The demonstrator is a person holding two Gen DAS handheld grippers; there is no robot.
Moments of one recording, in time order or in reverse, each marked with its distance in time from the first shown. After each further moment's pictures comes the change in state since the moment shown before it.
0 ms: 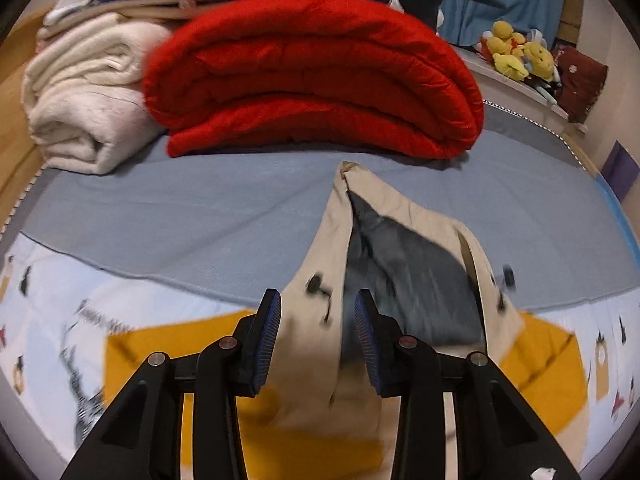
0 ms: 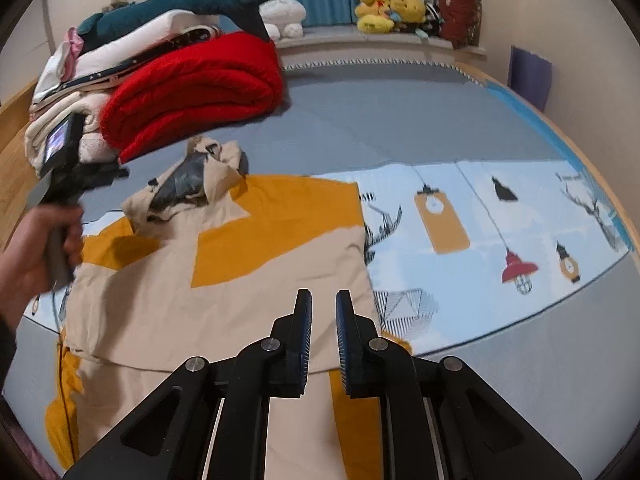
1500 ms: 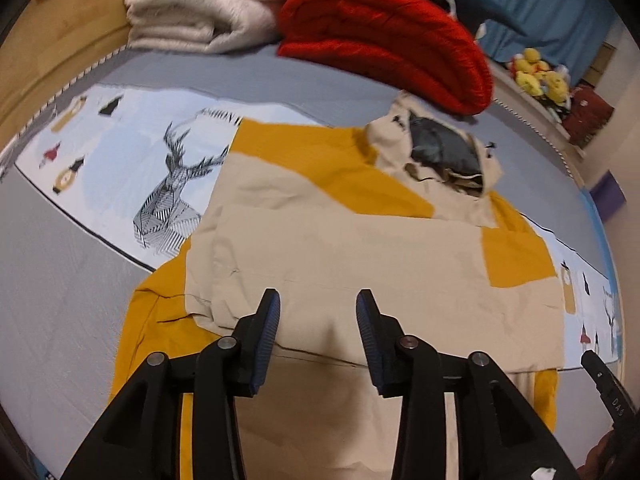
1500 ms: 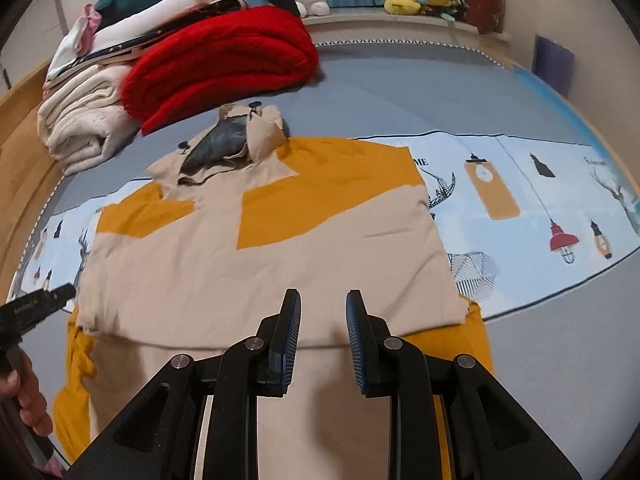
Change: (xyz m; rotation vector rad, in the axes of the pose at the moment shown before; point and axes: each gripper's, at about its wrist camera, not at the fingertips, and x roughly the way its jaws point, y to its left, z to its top) left arm -0.175 0.085 -0.223 -0.223 0.049 -0.022; right arm 0.004 0.062 -0.039 -0.034 0.017 0.051
